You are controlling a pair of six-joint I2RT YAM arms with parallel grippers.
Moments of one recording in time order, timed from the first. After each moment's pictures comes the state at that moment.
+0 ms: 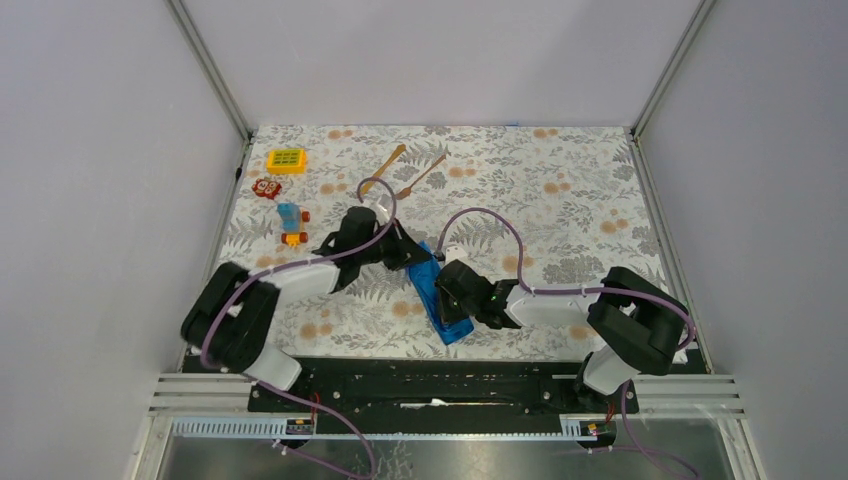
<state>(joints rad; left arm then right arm) -0.51 1.45 0.65 0.30 0.45 -0.99 1.02 1.58 0.70 0.01 0.11 0.64</state>
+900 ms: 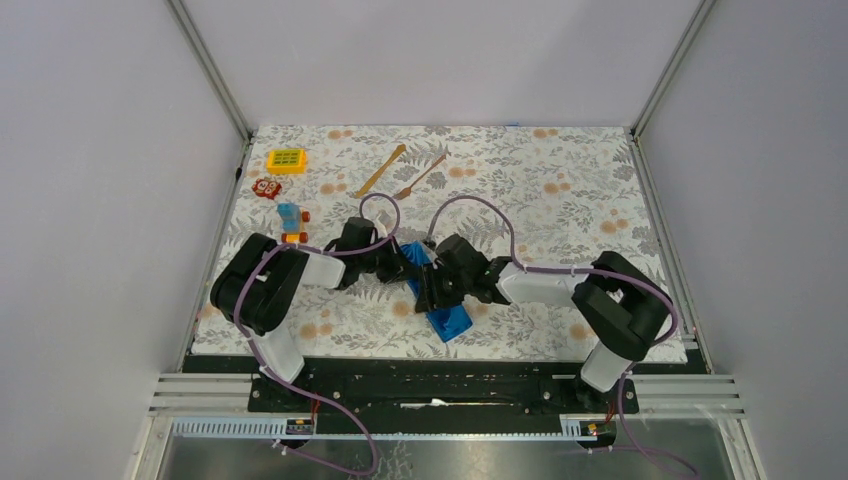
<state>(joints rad) -0.42 1.75 0.63 0.38 0.55 -0.86 0.89 1.66 0.87 -0.05 -0.24 0.63</state>
